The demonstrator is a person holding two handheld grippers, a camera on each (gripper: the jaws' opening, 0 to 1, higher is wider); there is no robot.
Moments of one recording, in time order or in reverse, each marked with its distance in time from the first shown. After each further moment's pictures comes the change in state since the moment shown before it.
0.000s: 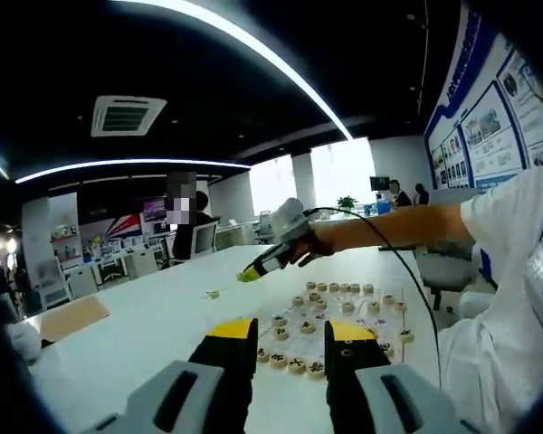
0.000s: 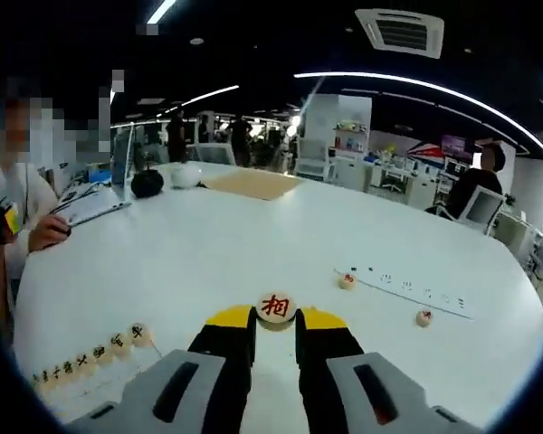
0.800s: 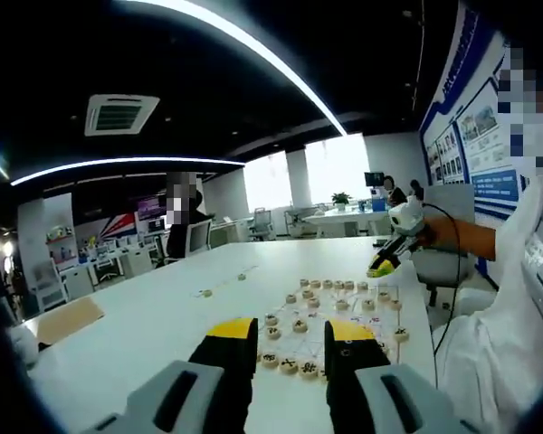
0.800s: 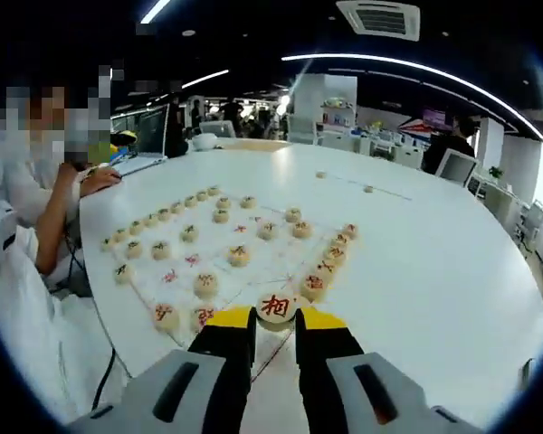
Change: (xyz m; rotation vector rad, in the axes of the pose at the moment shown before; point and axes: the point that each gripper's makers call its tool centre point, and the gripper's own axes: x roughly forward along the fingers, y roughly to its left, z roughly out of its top) left arm 0.003 -0.013 -0.007 0.012 0.018 -0.027; right arm -0.246 0.055 -0.177 0.045 0.140 -0.029
